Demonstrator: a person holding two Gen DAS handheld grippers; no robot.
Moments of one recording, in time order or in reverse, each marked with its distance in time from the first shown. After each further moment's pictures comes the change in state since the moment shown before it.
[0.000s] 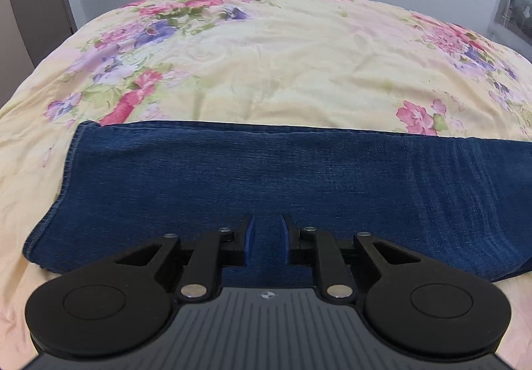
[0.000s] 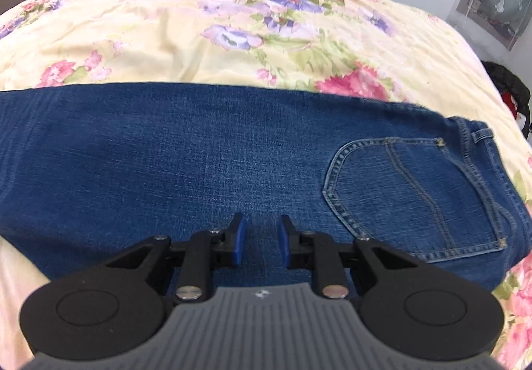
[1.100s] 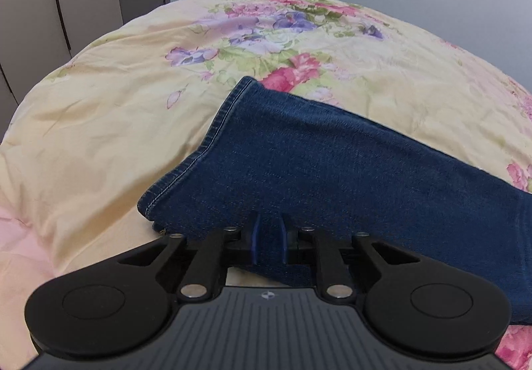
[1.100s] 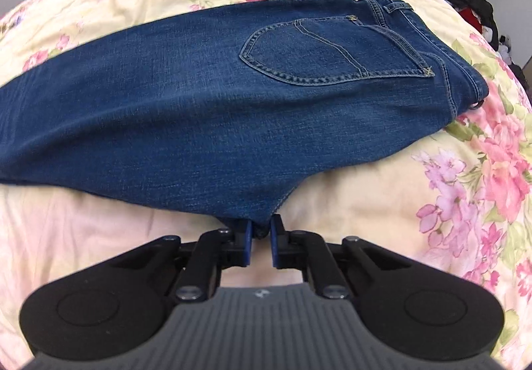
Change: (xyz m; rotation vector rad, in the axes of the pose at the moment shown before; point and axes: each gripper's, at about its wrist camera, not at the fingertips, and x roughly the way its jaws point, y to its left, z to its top) left arm -0.004 0.128 -0.038 -0.305 -0.050 0.180; right arm -0.062 -0.043 -0.106 0.192 0.156 -0.038
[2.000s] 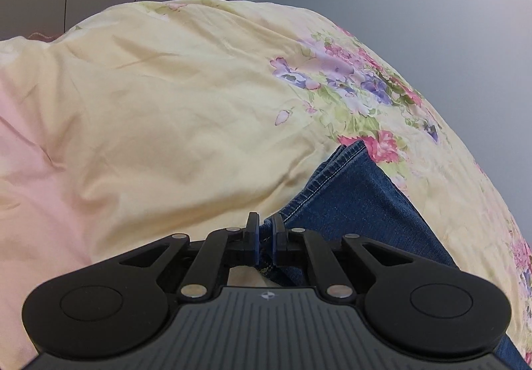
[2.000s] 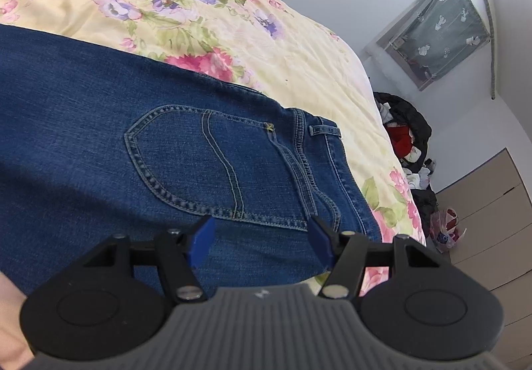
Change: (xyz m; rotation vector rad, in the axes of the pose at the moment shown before) left arm 0.004 0.108 0.000 -0.469 -0.076 -0.087; right arm -0.007 -0.026 0.072 -0.324 -0.221 -0.391
